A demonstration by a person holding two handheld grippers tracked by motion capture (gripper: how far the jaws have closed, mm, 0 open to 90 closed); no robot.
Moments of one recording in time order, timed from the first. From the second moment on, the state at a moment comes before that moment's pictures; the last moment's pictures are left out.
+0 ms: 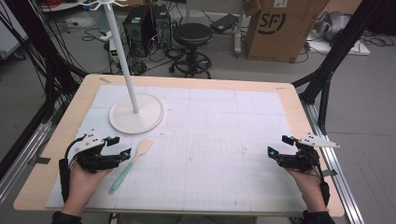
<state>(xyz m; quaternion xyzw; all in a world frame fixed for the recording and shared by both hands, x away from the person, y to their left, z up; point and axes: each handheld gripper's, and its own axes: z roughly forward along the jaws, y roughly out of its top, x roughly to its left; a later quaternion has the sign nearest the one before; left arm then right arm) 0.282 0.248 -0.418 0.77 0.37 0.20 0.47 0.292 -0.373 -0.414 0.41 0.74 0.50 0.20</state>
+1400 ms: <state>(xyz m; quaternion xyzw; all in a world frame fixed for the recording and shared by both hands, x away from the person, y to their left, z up) 0.276 0.210 -0.444 0.79 0.44 0.18 0.37 0.293 -0.375 -0.415 0.42 0.74 0.50 0.20</state>
